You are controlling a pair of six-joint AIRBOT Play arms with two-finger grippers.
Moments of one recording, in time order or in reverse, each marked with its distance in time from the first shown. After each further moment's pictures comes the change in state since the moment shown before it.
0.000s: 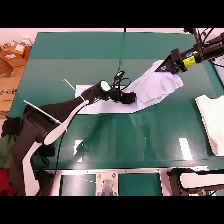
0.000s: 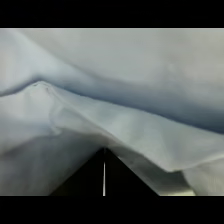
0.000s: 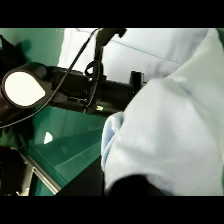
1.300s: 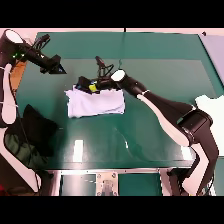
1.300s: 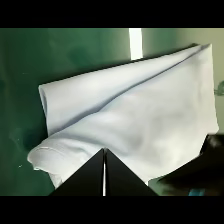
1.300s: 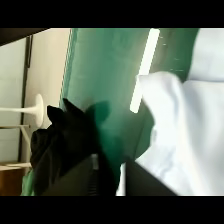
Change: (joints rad) left arm 0.729 0.053 0.460 0.375 -0.846 -0.113; right arm 0.680 -0.417 -0.028 0.341 -0.882 0.054
